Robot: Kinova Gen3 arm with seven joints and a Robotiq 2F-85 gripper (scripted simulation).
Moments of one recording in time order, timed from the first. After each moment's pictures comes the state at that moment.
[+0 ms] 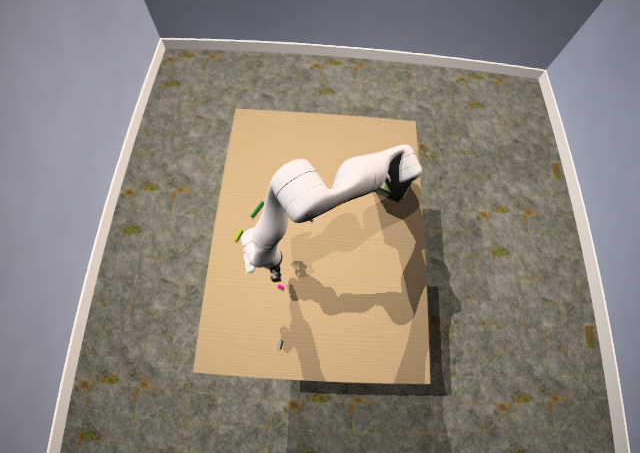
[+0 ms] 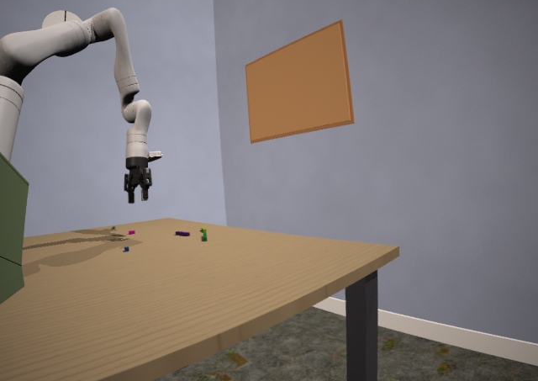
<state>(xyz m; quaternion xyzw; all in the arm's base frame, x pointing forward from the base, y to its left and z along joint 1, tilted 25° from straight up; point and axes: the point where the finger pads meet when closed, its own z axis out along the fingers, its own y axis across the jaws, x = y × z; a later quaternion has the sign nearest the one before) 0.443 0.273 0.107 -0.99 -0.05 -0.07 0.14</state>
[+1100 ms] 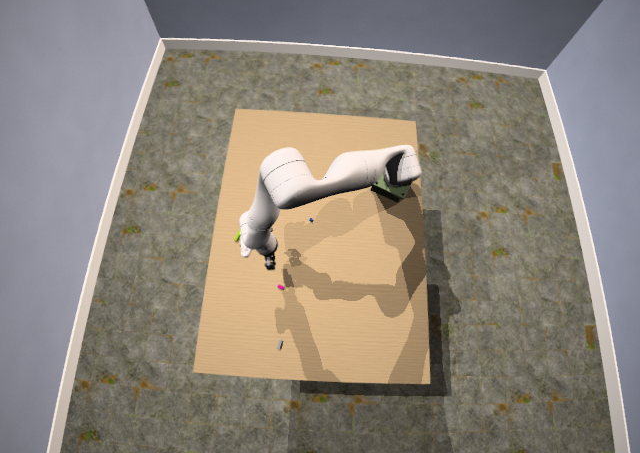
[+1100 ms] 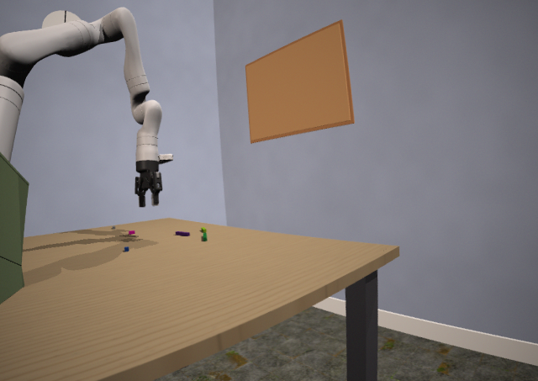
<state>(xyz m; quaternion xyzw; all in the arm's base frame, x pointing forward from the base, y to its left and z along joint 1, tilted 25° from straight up) 0.464 0.237 0.080 -0.98 -0.02 -0.07 0.16</state>
